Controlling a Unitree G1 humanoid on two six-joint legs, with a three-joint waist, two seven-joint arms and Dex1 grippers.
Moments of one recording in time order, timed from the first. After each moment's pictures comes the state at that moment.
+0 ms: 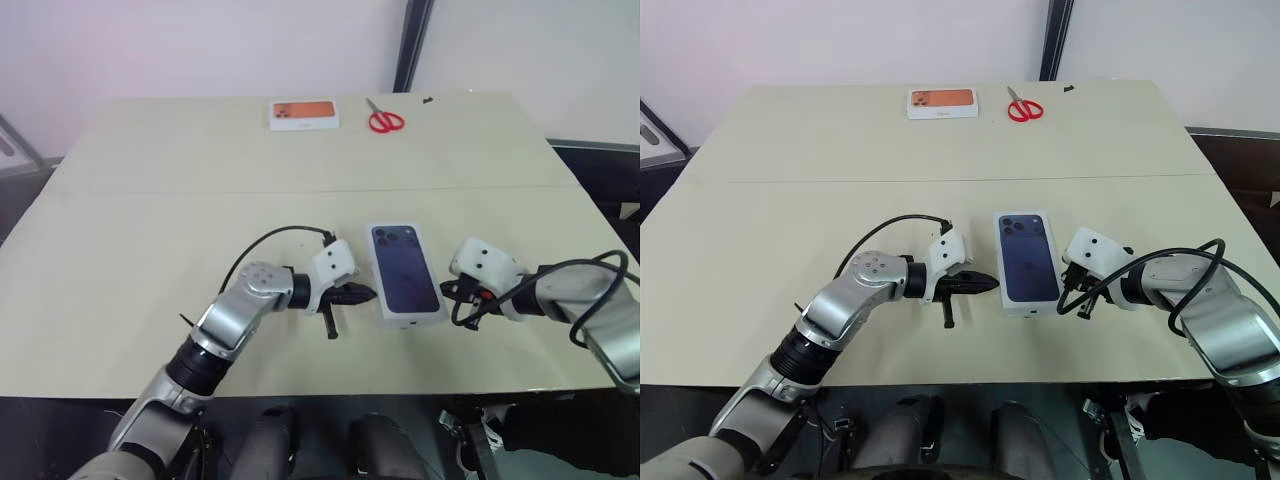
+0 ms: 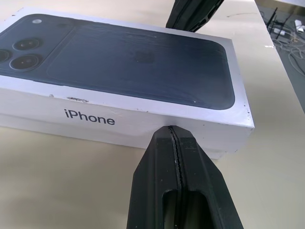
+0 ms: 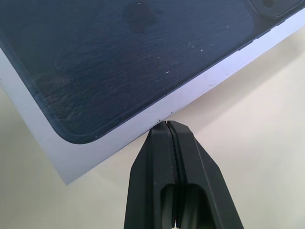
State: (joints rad) left arm -0.53 0.28 -0.41 -0.10 -0.19 0.57 -0.91; right arm -0.23 -1.03 0.05 -0.45 0.23 0.83 0.90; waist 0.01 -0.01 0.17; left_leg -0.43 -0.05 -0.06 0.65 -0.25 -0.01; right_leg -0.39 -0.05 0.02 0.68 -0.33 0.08
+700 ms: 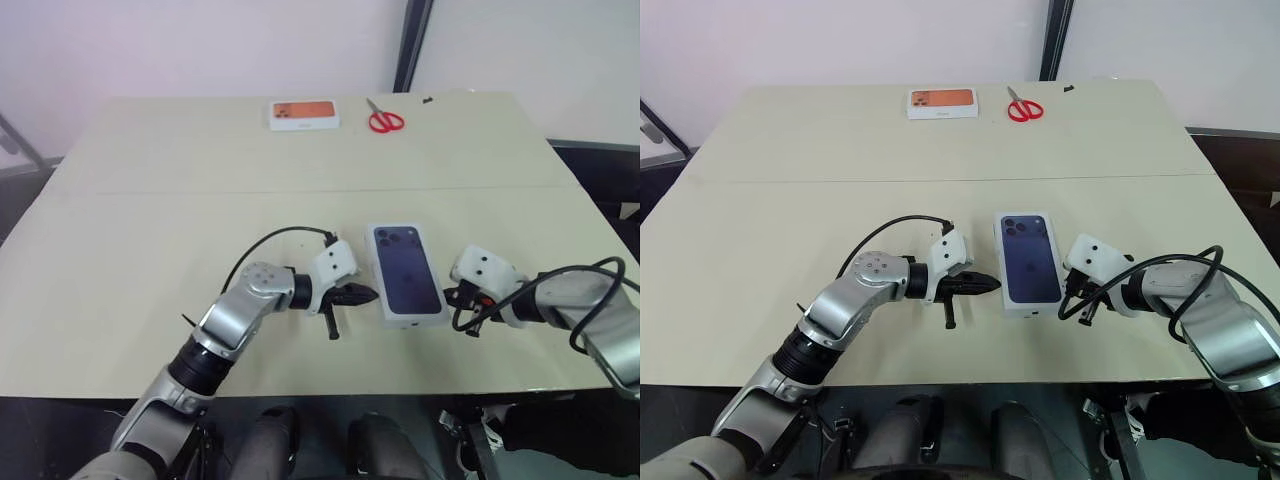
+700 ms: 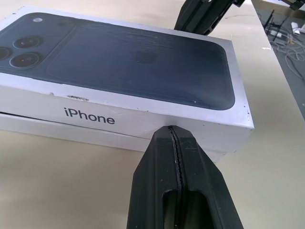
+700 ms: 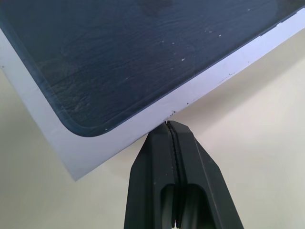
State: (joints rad) left arm -0.53 0.28 -0.41 -0.10 -0.19 0.57 -0.92; right arm -0.19 -1.03 0.05 -0.45 0.24 0.83 0.91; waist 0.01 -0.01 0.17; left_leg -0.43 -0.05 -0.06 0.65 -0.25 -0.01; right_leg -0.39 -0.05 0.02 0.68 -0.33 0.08
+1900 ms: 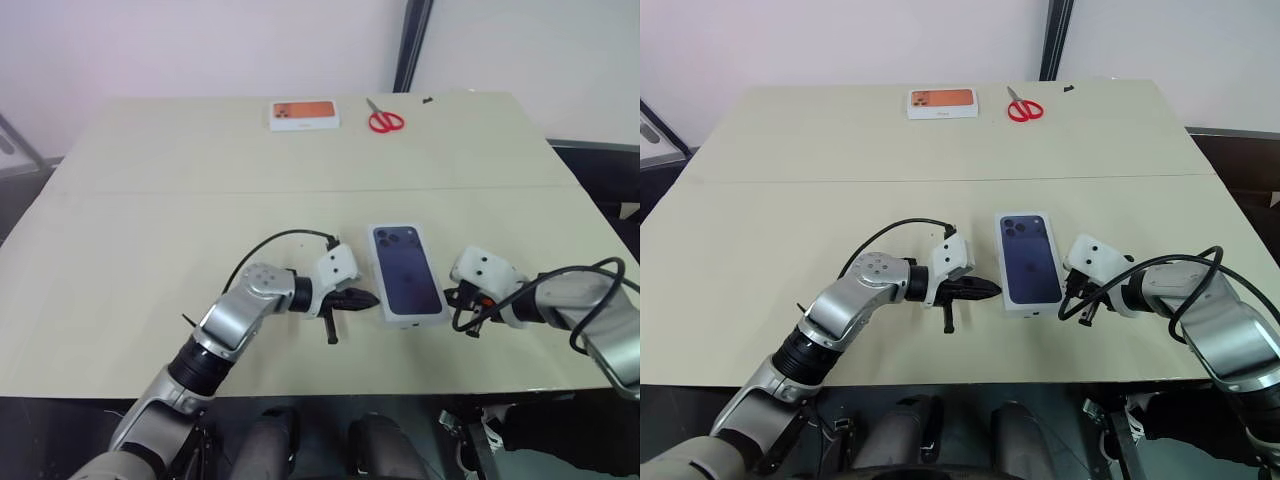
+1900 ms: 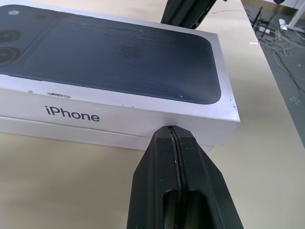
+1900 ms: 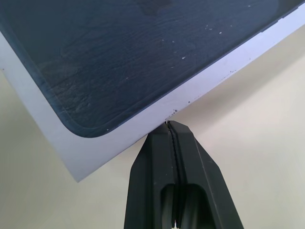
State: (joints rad) left arm -0.53 0.28 -0.42 -0.10 -0.19 0.58 -0.95; right arm -0.19 -1.03 0.05 -0.45 0.24 0.83 0.91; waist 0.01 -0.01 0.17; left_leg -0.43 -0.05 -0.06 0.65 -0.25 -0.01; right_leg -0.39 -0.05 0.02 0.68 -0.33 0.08
